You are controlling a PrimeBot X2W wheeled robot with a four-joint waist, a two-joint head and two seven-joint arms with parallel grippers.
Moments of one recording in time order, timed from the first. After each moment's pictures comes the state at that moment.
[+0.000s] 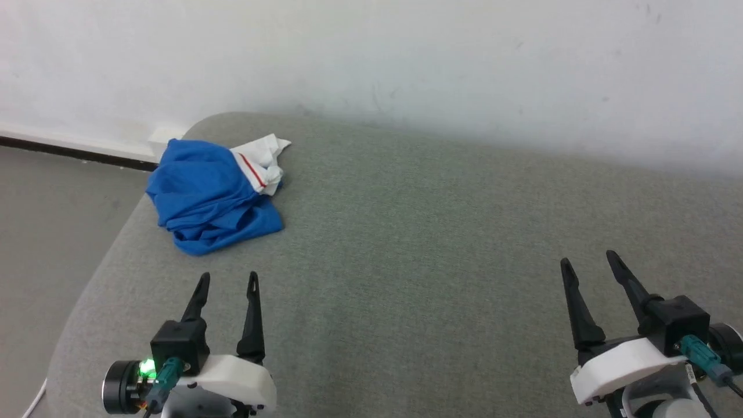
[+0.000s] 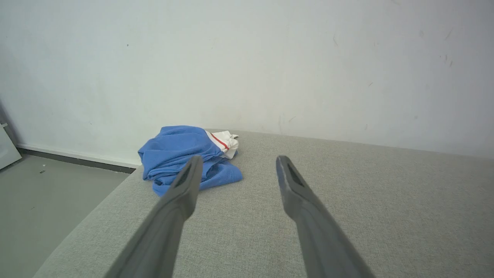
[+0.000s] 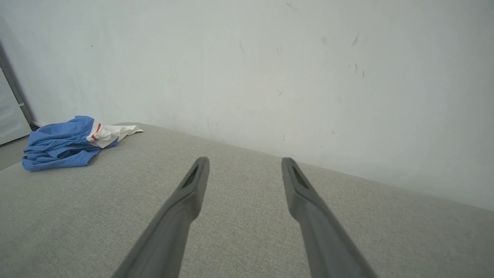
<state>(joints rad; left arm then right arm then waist) 0.04 0.05 -0.04 0.00 -0.05 0.05 -0.10 0.03 -0.06 -0.01 0.01 0.04 0.13 -0.10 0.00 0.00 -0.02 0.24</state>
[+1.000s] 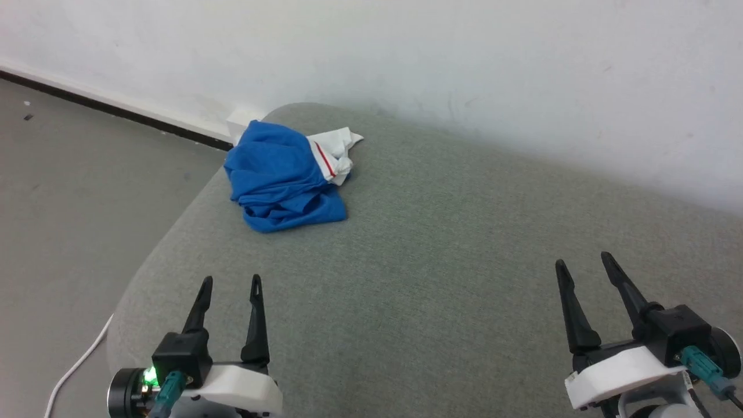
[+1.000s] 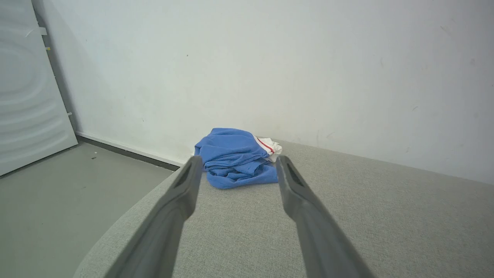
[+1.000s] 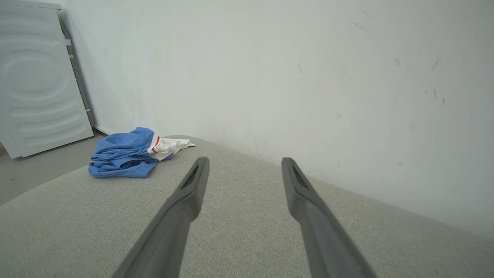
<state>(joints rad) 0.06 0.05 -0.07 0.00 -0.07 0.08 -0.16 0.04 -0.05 0.01 0.01 0.07 0.13 -0.16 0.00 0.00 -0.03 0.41</state>
